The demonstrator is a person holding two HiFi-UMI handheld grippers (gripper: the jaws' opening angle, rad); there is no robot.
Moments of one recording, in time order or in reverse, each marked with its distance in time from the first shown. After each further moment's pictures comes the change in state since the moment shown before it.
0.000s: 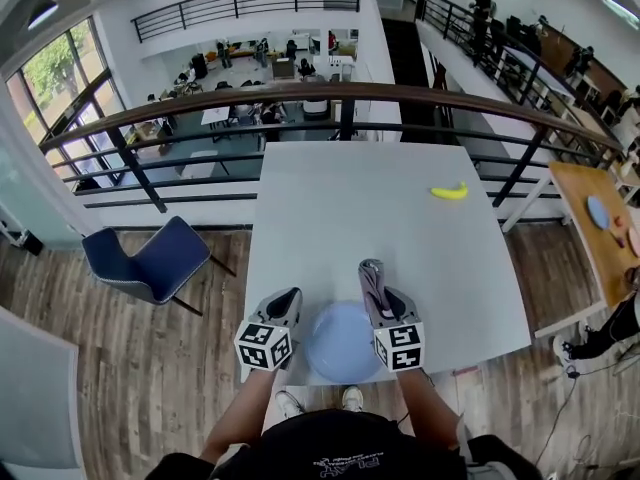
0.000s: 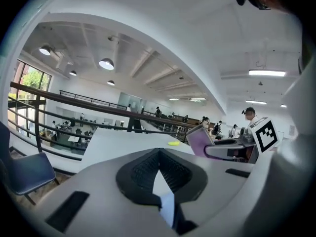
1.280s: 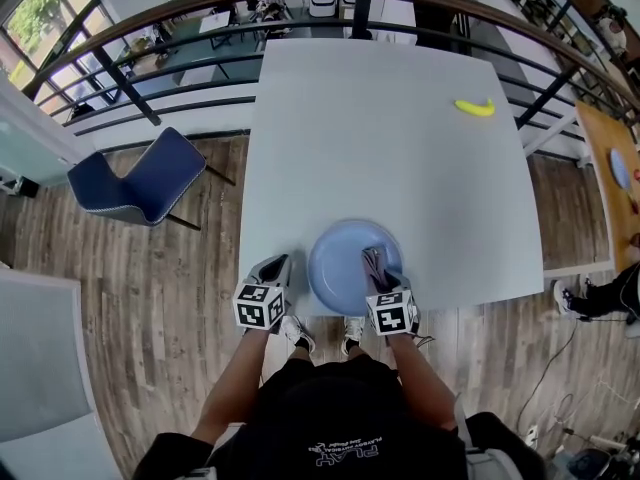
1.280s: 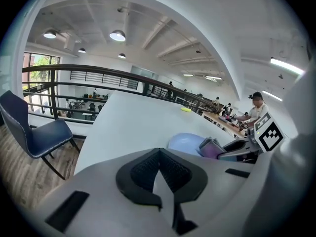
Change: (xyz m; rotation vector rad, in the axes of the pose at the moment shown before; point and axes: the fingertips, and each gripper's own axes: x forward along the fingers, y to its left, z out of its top) left arm -0.032 0.046 -0.173 -0.100 0.329 0.126; right arm -0.016 0.042 -0.225 0.054 0.592 0.004
